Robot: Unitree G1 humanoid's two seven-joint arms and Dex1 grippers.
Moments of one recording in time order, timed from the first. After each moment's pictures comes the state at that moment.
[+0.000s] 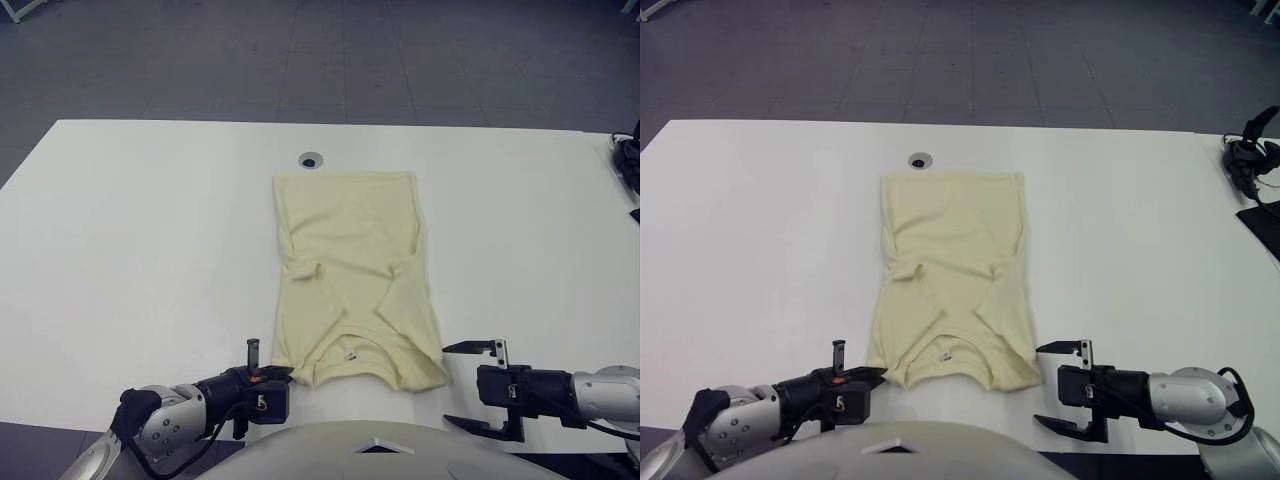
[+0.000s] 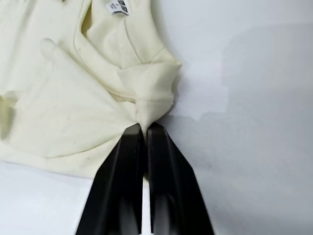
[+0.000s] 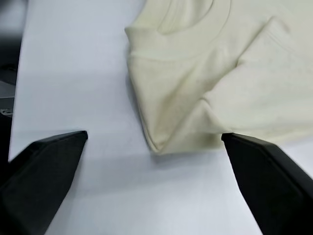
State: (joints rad) left arm 0.62 0.84 -0.28 -0.78 0.42 0.08 -0.77; right arm 0.67 -0.94 -0.11 -0.54 0.06 -0.01 1.09
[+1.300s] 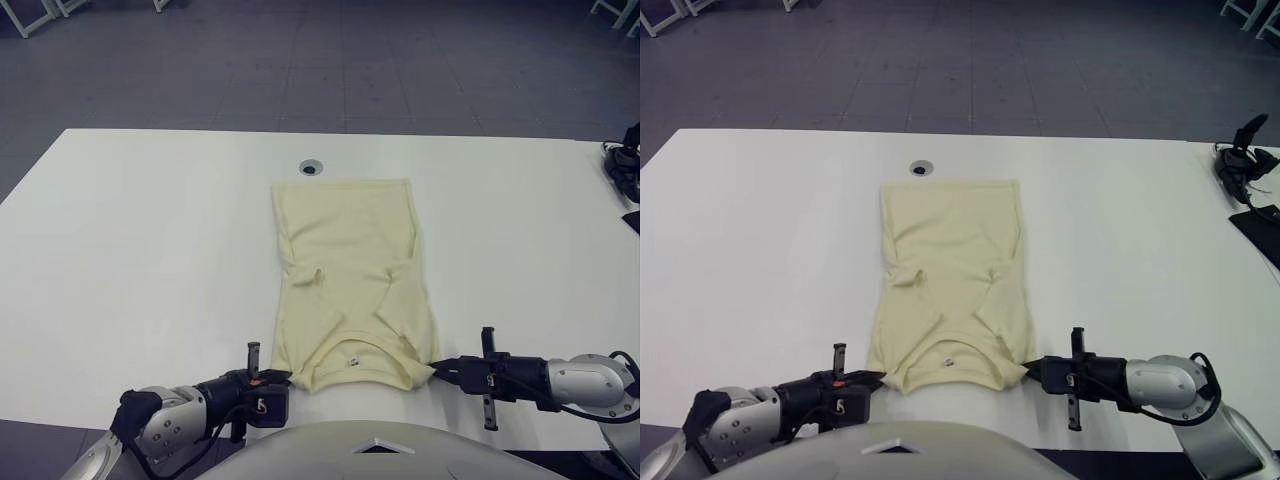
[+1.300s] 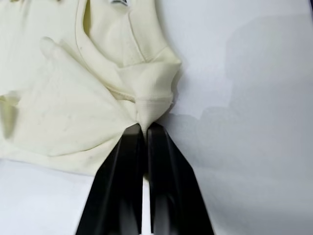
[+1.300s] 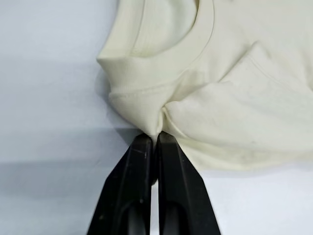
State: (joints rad) left arm 0.62 0.84 -0.26 -0.78 0.41 0.09 -0.80; right arm 0.55 -0.96 0.02 -0.48 -0.01 -0.05 1.02
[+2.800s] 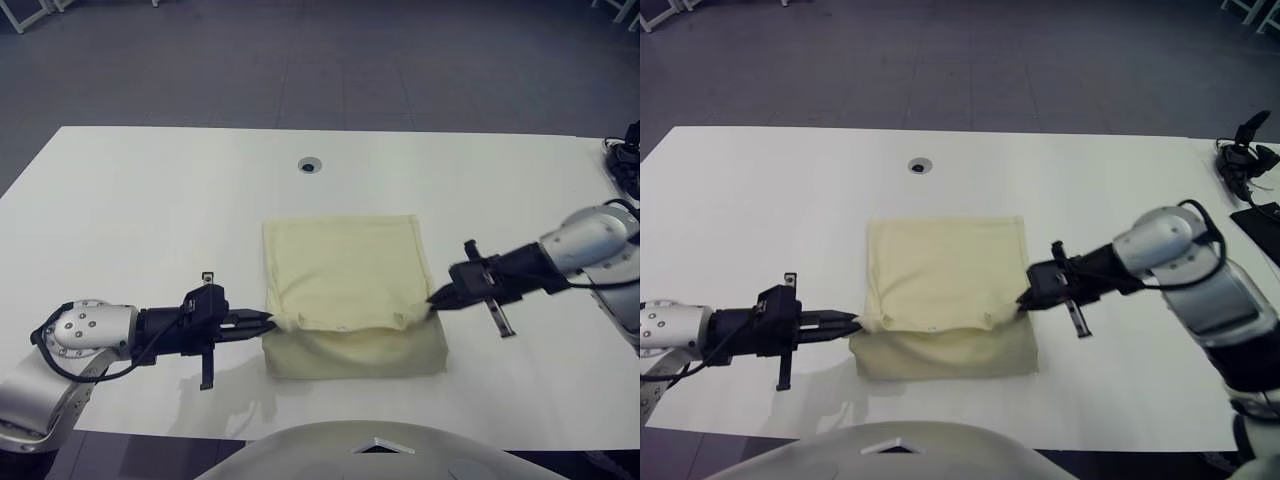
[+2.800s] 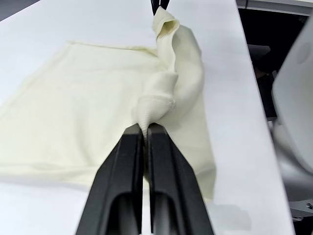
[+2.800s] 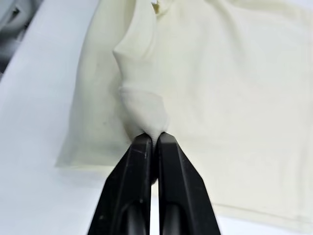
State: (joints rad) left arm 0.22 0.90 0.08 -0.50 -0.55 0.35 -1.10; right arm -0.45 -0.97 0.33 -0.28 0.13 0.35 1.50
